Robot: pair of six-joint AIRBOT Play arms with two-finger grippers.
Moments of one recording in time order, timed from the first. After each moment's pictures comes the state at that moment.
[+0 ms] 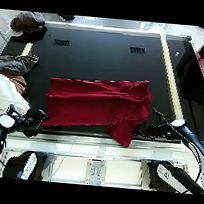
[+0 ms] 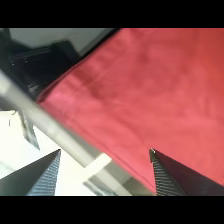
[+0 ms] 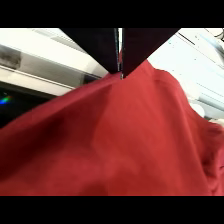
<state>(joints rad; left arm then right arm) 0.31 -0.60 0.30 1.18 -1.04 -2.09 -0.21 -1.09 0.36 -0.76 1.15 1.12</state>
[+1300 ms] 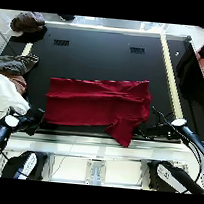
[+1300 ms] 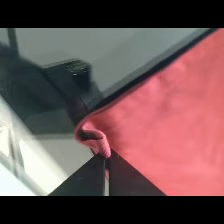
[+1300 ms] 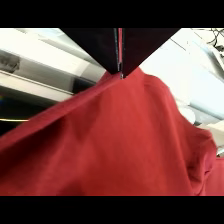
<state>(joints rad) 0.33 -0.71 0.26 1.17 -0.82 -2.09 -0.21 -1.08 0.38 -0.74 1.19 1.10</state>
